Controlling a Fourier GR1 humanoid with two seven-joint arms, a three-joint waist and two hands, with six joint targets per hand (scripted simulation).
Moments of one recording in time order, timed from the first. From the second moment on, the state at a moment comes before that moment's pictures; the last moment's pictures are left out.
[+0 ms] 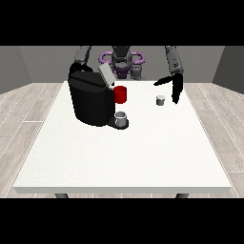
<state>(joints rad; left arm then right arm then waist) -0.37 0.37 0.12 -0.96 -0.22 -0.16 -0.14 -0.18 -0.04 -0.05 -1.42 0.01 -0.15 -0.06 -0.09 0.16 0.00</state>
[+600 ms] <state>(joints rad) -0.43 0.39 0.08 -0.77 -0.38 -0.09 -0.17 -0.19 -0.04 -0.04 -1.40 0.01 -0.16 -0.02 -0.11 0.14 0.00</state>
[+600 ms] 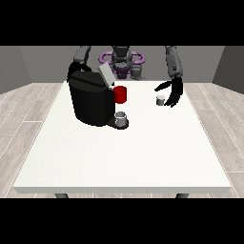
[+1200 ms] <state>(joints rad) -0.49 0.39 0.07 -0.65 -0.51 0.08 -0.28 -0.20 -0.03 -0.03 -1.41 0.01 -0.16 -0.03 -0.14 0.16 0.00</state>
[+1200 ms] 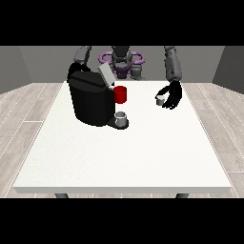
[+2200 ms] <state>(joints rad) -0.62 0.39 0.02 -0.61 -0.63 0.08 -0.36 -0.21 -0.04 -0.08 -1.31 -0.04 -0.16 -0.08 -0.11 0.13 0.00</state>
